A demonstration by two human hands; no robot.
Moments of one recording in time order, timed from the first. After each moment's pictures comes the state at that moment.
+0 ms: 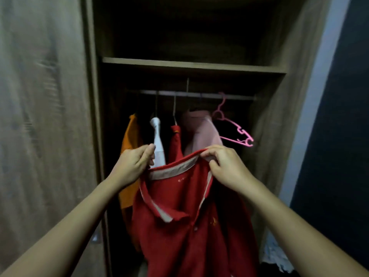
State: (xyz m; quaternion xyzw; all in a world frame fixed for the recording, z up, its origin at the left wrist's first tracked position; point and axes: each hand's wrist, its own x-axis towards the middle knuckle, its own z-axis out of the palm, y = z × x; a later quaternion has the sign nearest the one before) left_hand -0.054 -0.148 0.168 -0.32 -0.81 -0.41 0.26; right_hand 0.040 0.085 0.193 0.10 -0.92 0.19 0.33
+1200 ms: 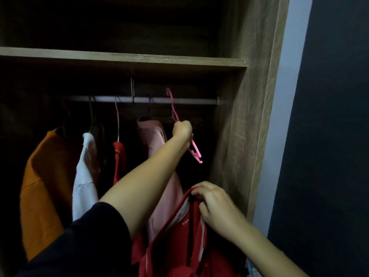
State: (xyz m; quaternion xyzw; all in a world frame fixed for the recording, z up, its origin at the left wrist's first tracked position) left_hand -0.214 0.229 0.254 -0.09 -0.62 -0.78 0.00; right_hand -0.029 0.256 0.134 0.06 -0.95 0.16 0.26
